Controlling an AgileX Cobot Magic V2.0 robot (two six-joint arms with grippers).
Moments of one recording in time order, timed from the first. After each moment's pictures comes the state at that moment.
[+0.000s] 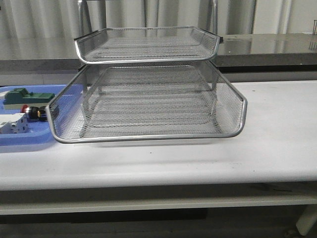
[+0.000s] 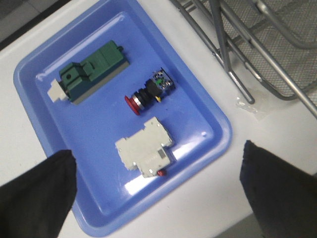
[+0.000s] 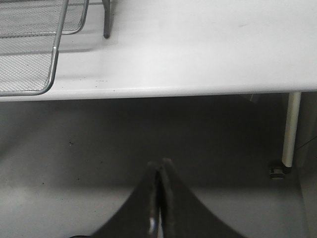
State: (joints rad) left arm 0.00 1.58 -1.54 -0.12 0.98 0.61; right arm 0.22 0.46 -0.68 -0.08 1.02 0.24
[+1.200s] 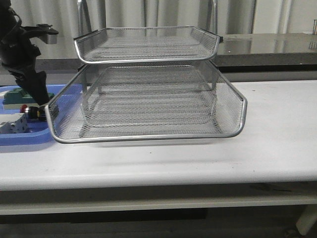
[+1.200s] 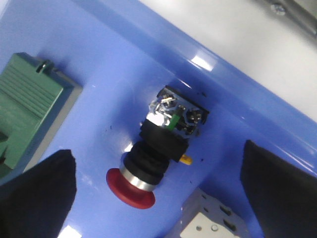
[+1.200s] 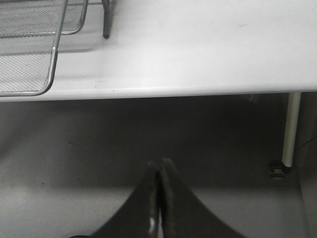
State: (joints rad) left arm 0.00 2.37 -2.17 -0.12 1.16 0.91; right arm 0.22 0.46 -0.68 -0.08 1.02 0.24
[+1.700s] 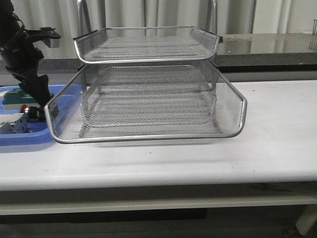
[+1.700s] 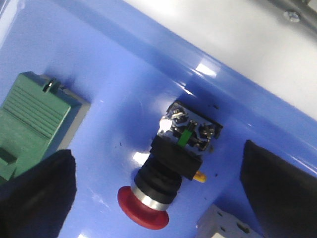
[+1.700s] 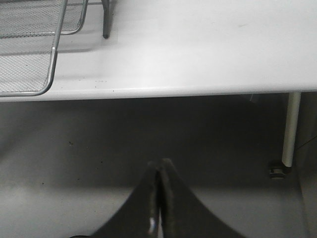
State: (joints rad) left arm 0.00 2.39 -2.19 -0.13 1.13 0.96; right arm 0.22 0.46 -0.68 -0.08 1.02 0.24
